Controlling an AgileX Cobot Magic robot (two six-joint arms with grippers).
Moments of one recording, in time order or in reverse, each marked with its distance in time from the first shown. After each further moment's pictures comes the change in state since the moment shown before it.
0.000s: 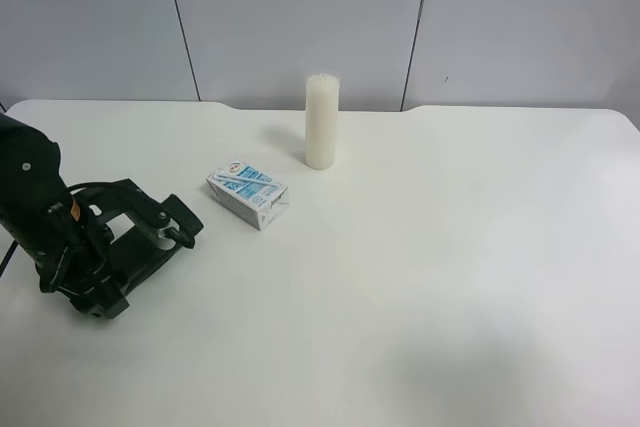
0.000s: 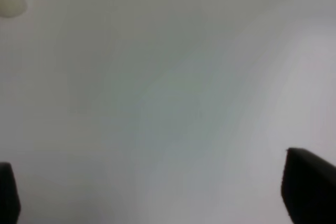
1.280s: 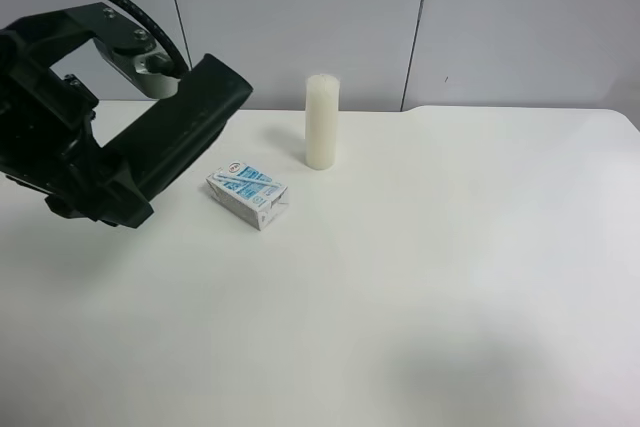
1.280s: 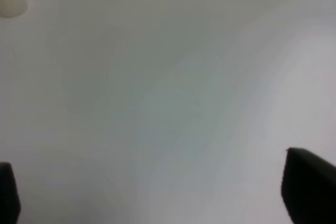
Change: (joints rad) left arm -0.231 -0.452 -0.306 -0.255 0.463 0.048; right arm 0.000 0.000 0.000 0.000 0.000 0.000
